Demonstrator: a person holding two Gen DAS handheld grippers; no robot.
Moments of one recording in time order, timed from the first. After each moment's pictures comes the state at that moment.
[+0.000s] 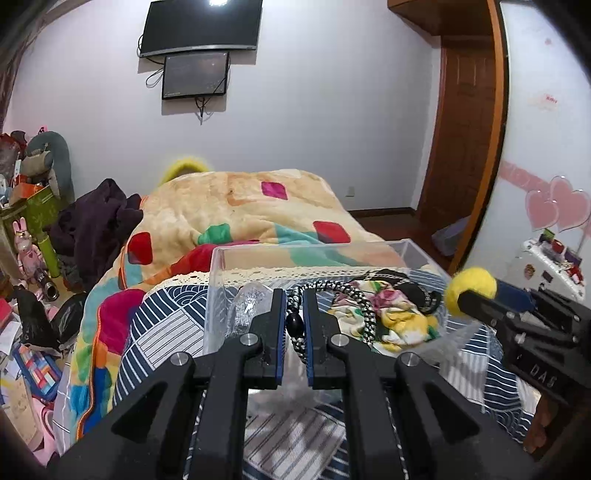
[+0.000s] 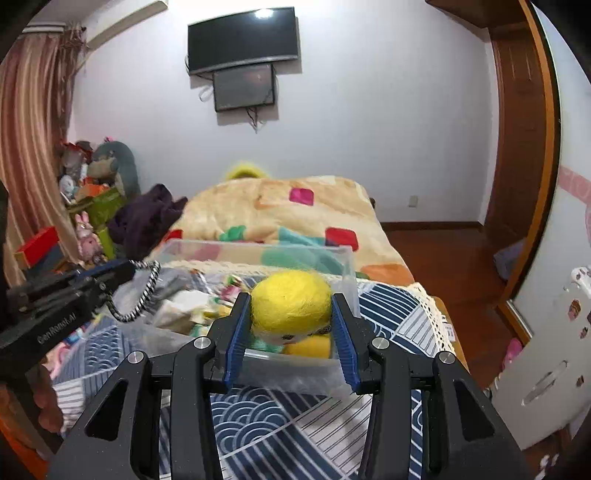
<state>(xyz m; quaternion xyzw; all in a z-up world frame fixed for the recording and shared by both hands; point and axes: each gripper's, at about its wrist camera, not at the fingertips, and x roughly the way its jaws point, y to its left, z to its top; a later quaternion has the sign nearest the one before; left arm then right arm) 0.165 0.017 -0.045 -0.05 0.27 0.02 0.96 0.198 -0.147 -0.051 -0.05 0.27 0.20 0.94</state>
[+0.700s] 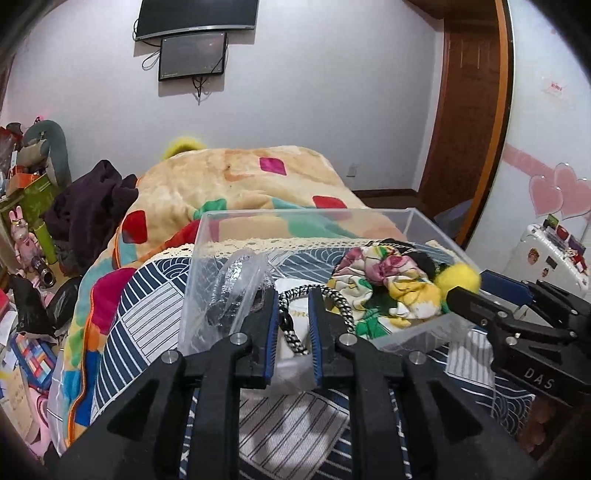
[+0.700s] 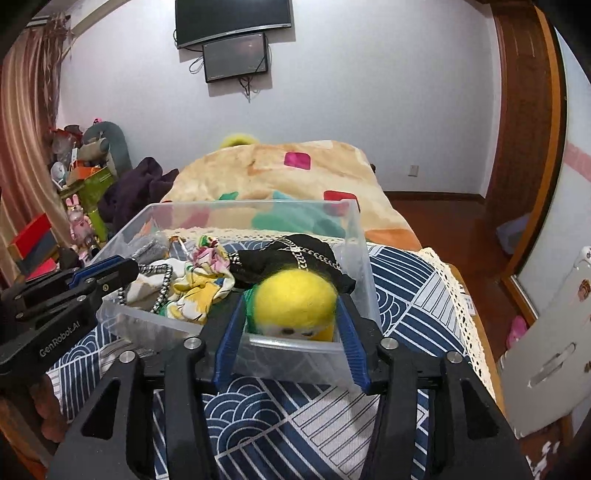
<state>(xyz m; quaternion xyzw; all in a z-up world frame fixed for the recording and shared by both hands) 0.166 0.010 -0.067 -0.05 0.30 0.01 0.95 0.205 -0.154 -0.069 -0.05 0.31 0.21 0.93</state>
